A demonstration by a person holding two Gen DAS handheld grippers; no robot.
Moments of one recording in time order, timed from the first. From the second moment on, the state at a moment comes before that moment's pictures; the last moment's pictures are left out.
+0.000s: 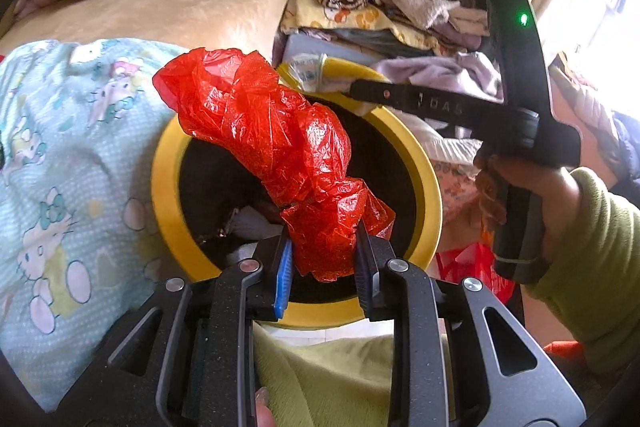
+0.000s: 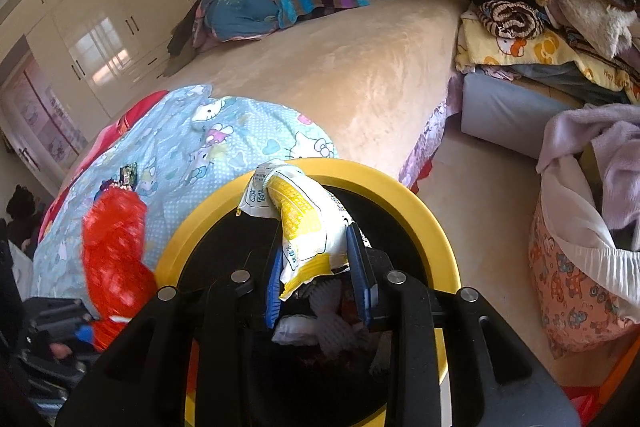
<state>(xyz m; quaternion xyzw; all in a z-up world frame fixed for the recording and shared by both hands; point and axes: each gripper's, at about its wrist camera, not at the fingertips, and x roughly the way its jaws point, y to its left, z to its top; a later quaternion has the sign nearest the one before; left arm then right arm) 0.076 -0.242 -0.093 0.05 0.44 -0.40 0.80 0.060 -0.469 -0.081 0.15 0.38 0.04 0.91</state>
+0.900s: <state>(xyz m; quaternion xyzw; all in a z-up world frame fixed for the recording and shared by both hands) 0.090 -0.163 -0.053 0.00 0.37 -0.26 0.89 0.055 -0.412 -0.047 0.09 0.32 0.05 0.94</state>
